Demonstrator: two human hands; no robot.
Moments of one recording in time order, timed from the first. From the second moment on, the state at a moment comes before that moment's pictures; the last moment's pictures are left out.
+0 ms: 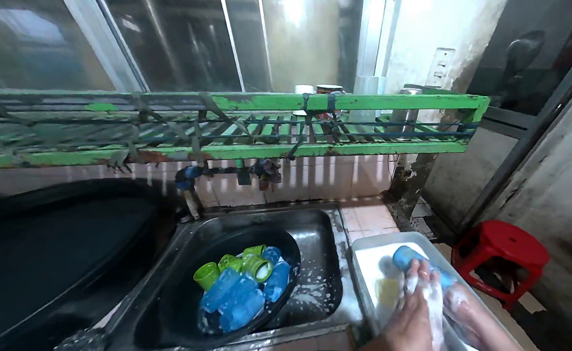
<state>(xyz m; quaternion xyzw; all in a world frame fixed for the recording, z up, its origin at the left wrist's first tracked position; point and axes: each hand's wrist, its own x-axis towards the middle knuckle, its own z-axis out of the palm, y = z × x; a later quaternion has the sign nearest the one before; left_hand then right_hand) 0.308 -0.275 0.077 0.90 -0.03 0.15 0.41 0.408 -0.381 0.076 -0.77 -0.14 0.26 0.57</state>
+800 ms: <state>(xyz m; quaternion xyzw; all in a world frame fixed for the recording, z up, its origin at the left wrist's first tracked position) 0.341 -0.261 0.082 0.73 0.05 0.04 0.68 0.412 -0.366 0.112 -0.89 -0.28 -0.01 0.35</state>
